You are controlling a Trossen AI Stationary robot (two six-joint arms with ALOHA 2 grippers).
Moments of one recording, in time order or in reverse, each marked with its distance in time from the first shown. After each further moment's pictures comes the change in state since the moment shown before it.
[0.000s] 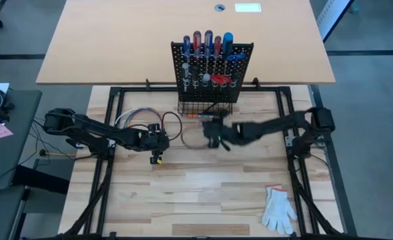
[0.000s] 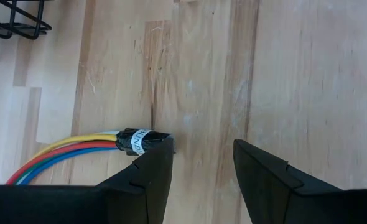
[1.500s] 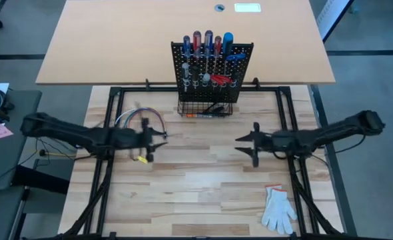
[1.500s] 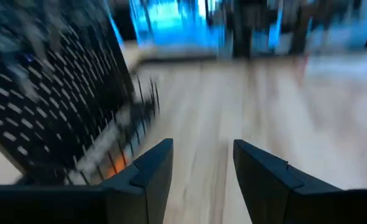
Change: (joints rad) left arm -0.059 -0.662 -0.265 0.458 0.025 0.057; right arm 0.247 -0.910 -0.887 0.520 -0.354 0.400
